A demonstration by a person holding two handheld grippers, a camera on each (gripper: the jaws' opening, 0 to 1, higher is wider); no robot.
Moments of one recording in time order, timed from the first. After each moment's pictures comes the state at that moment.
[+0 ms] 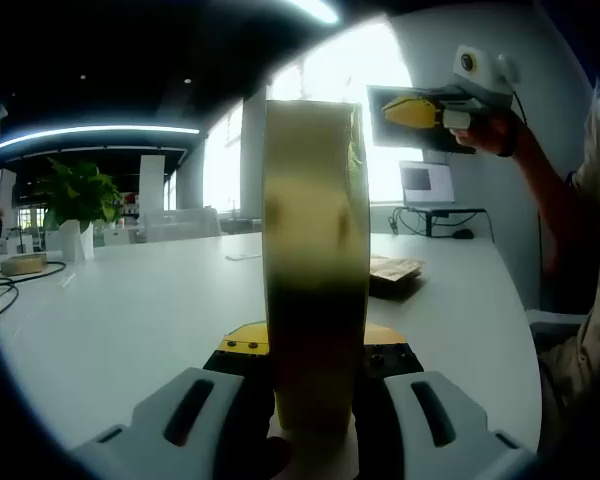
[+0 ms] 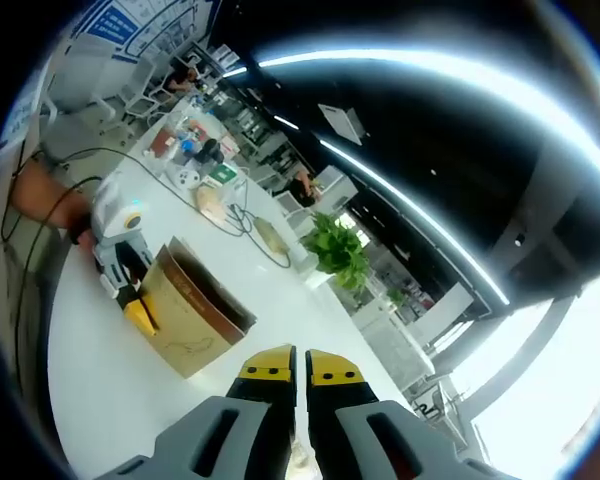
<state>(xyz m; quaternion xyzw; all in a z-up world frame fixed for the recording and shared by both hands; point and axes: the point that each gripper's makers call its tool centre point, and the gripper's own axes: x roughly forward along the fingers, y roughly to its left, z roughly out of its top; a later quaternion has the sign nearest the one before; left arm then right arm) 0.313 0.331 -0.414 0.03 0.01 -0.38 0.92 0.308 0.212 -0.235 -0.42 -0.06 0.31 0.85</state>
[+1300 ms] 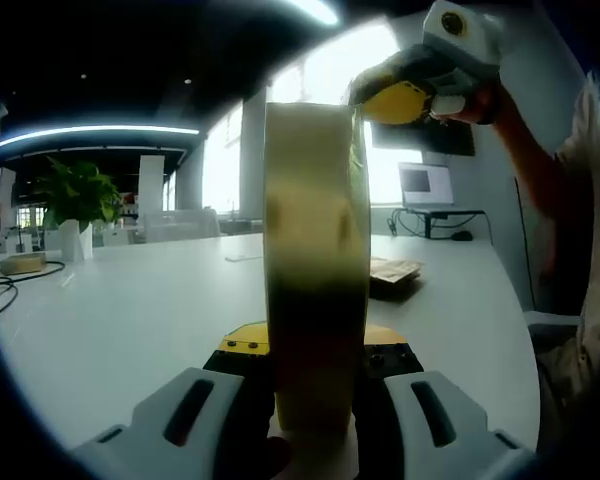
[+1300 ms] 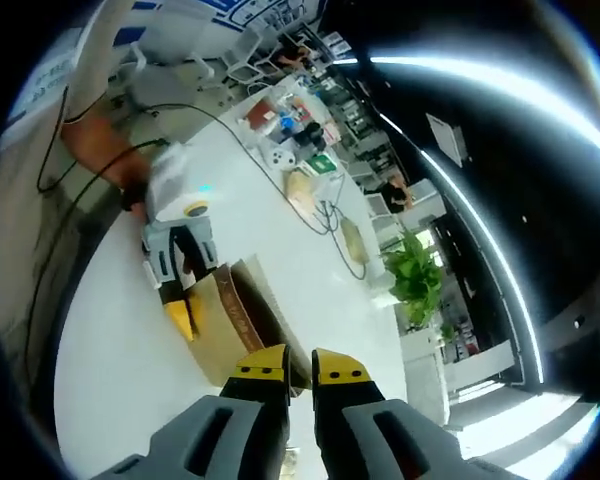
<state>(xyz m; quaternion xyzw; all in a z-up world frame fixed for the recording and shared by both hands) 0.311 0.330 -0.412 0.02 0.01 -0.39 0.92 0.301 0.302 -0.274 -0.55 -0.01 0.43 0.71</state>
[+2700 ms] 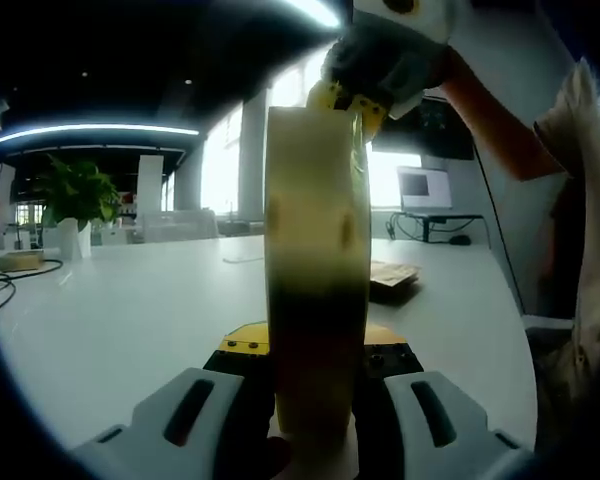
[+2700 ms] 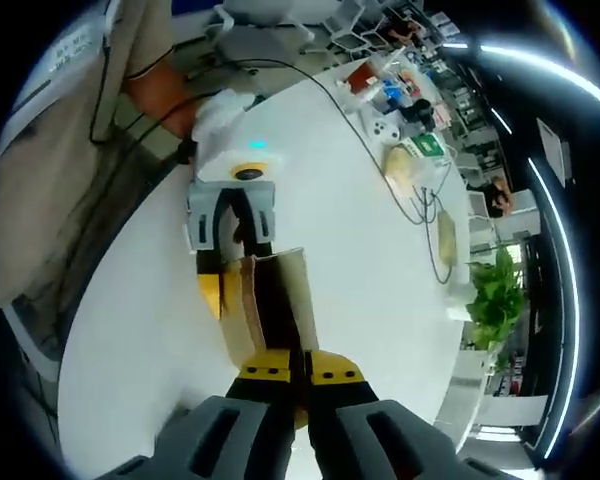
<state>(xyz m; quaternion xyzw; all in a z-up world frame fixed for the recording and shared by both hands) 0.310 0.329 -0.410 0.01 0.01 -0.39 0.92 0.309 0.329 -0.315 -0.64 0.10 0.54 0.54</state>
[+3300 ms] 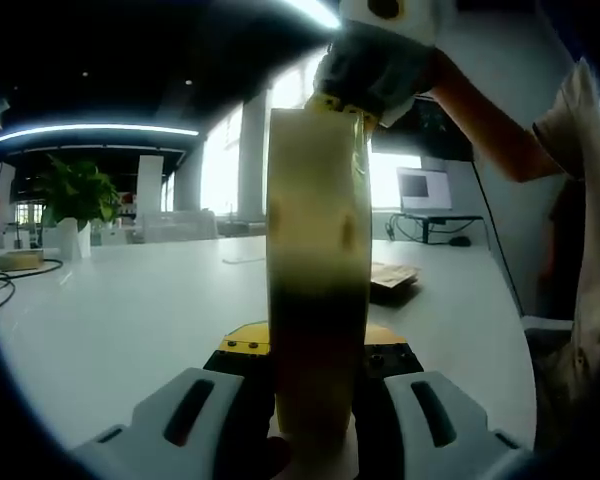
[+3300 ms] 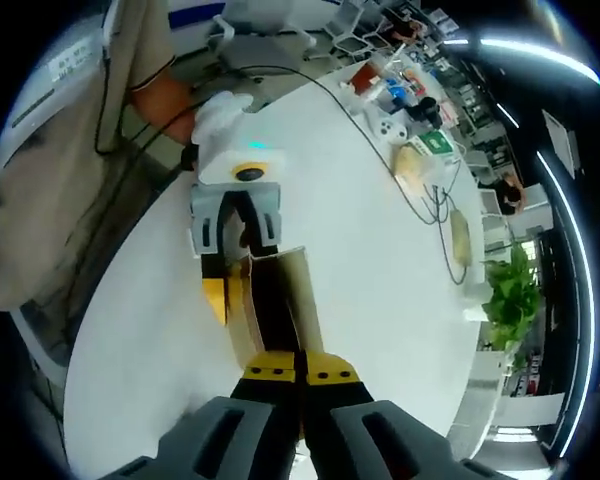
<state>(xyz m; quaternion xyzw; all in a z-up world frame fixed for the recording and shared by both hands) 0.309 0.329 -0.409 0.01 0.00 -0.39 0.92 0.311 0.330 -0.324 -0.62 0.12 0.56 0.54</state>
